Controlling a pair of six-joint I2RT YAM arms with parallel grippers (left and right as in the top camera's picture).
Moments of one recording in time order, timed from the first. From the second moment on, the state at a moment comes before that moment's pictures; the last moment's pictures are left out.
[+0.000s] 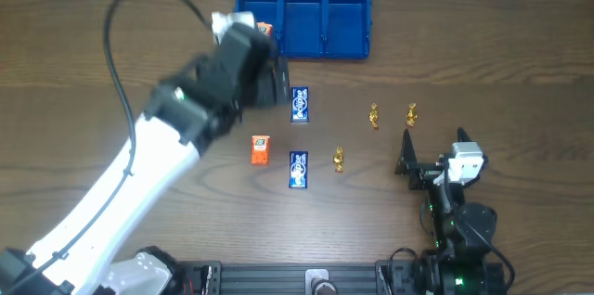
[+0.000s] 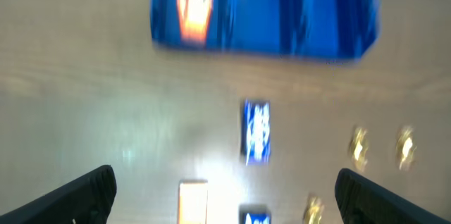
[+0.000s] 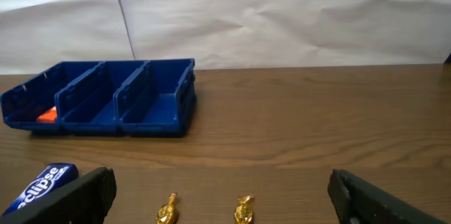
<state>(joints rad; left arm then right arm) -0.62 1.43 1.34 -0.89 -0.20 -0.59 0.01 0.01 0.01 -0.07 -0.04 0.05</state>
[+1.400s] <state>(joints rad) -0.70 1.69 0.92 -0.65 -0.16 -0.72 0.01 0.01 0.01 -0.07 -0.04 0.05</state>
